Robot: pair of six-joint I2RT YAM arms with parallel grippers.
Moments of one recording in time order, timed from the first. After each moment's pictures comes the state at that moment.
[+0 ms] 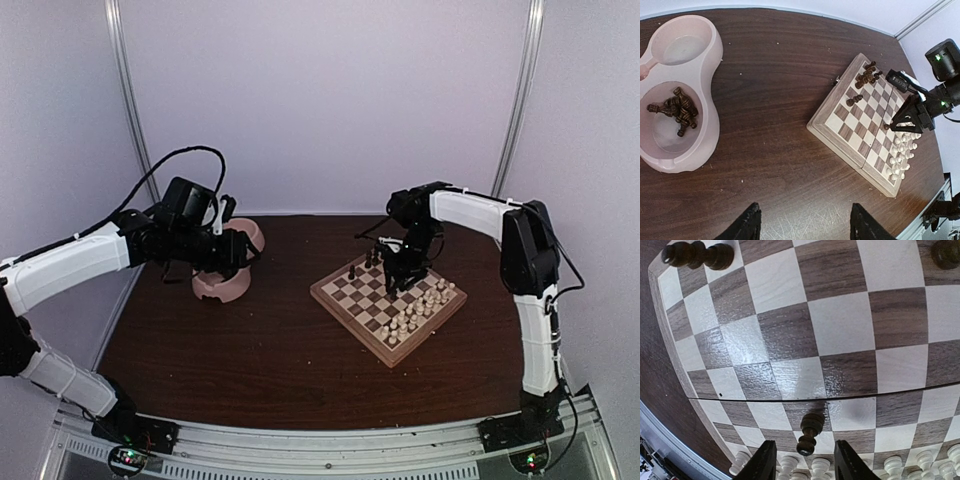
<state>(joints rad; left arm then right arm) -0.63 1.36 1.14 -0.51 0.06 -0.53 0.46 2.22 1.92 -1.24 -0.27 0.02</state>
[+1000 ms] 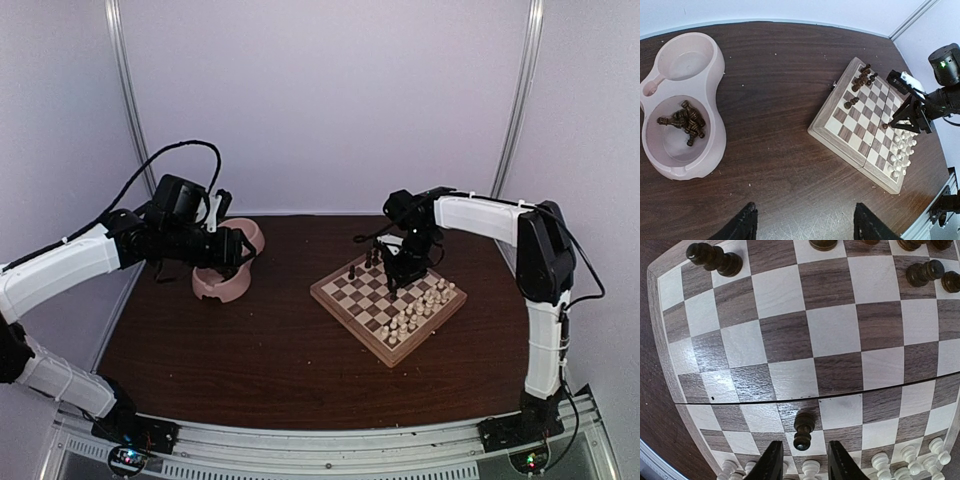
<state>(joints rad) -0.63 1.30 1.13 -0.52 0.05 -0.46 0.52 2.07 1.72 -1.05 -0.11 0.03</state>
